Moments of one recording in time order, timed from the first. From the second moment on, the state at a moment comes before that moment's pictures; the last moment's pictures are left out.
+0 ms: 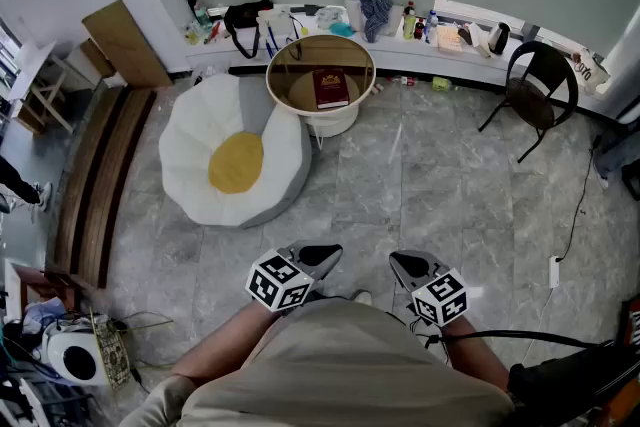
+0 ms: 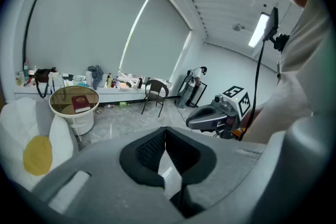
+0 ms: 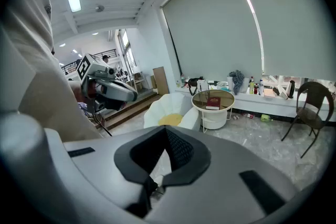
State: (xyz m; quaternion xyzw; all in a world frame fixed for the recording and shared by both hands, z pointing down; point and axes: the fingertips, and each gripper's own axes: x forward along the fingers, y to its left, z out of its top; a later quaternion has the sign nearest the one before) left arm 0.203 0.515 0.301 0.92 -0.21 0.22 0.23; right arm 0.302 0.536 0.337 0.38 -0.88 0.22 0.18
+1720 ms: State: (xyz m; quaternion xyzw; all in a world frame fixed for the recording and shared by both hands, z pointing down) left arm 0.098 -0.040 0.461 0.85 -0.26 0.21 0.41; right arm 0.275 -0.070 0.490 0.41 -0.80 0.39 0.18
